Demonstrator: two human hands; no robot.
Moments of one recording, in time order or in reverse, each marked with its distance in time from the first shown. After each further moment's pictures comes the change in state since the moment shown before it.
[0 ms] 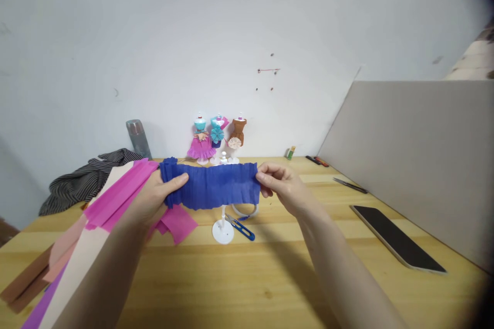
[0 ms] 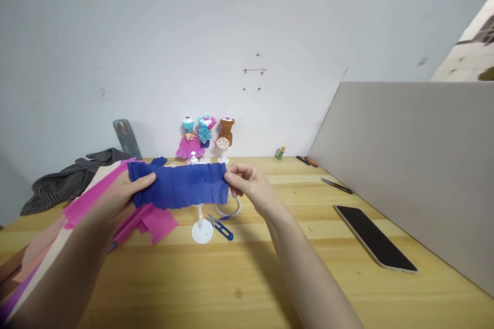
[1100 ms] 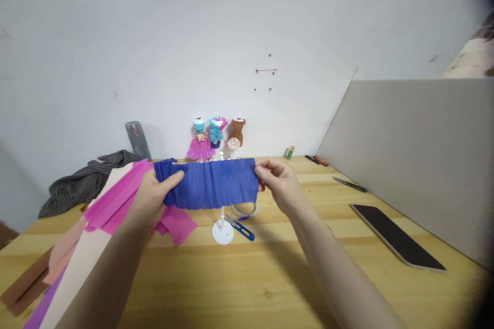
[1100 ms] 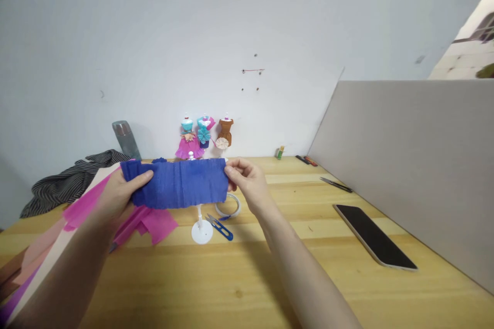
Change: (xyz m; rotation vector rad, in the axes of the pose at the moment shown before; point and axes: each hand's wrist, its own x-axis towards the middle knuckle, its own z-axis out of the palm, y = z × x) left_hand 0.001 -0.005 0.000 0.093 0.164 0.135; right_hand 0.008 0.013 0.007 0.094 0.153 -0.112
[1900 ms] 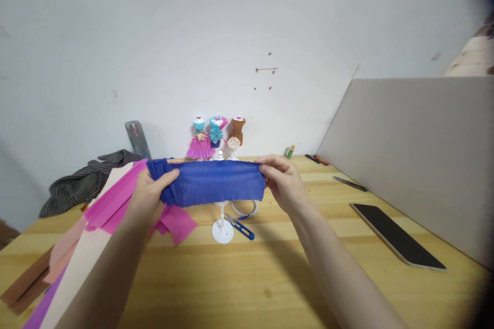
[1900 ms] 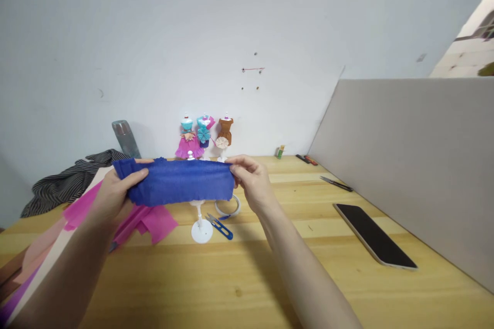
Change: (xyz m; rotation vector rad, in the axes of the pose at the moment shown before) left_hand 0.001 0.005 0.004 -0.049 0.072 0.050; right_hand 0.001 -0.006 -0.001 0.080 0.108 0.033
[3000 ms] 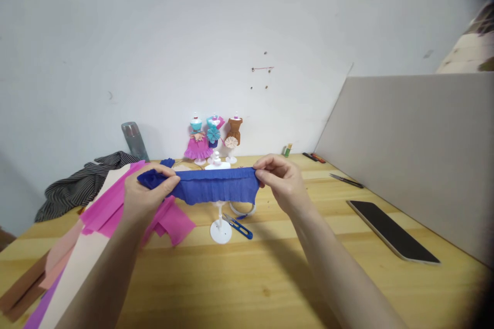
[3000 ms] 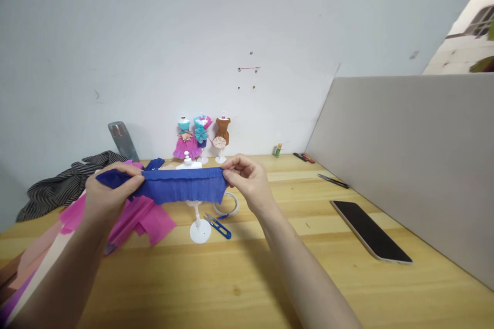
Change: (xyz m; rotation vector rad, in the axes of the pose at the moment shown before) left_hand 0.000 -0.002 -0.011 0.489 0.083 0.476; right_hand -0.008 -0.005 -0.003 -0.101 -0.095 -0.184
